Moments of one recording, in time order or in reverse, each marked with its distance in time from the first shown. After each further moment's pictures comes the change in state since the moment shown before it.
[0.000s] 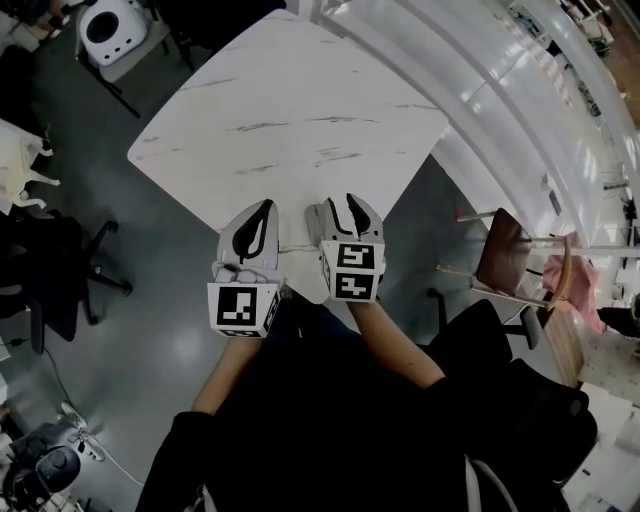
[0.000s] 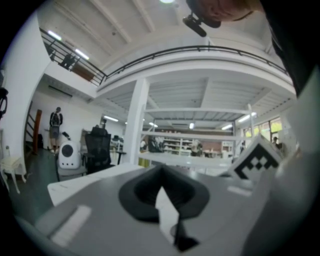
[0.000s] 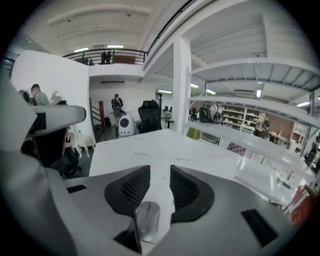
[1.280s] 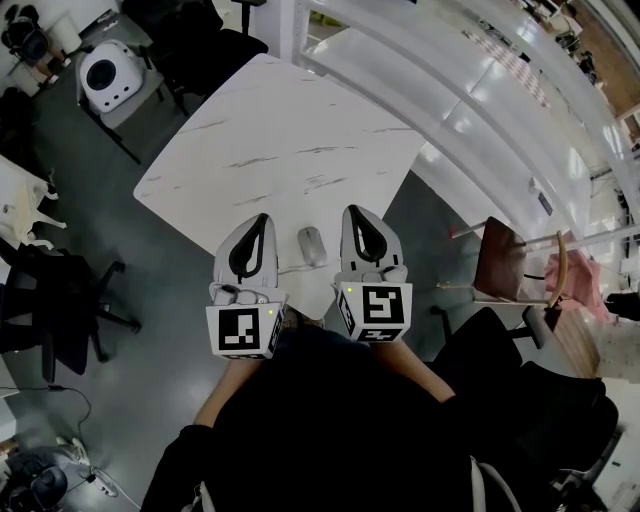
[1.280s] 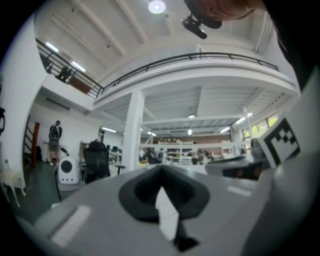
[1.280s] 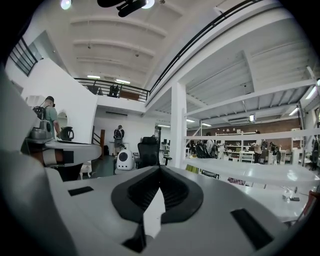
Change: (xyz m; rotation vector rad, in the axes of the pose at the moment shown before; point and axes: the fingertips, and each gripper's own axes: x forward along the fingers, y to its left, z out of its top) left arm -0.021 -0.027 0.081 0.077 -0.104 0.001; right arm -0.118 -0.017 0.108 -0.019 -0.430 -0.031
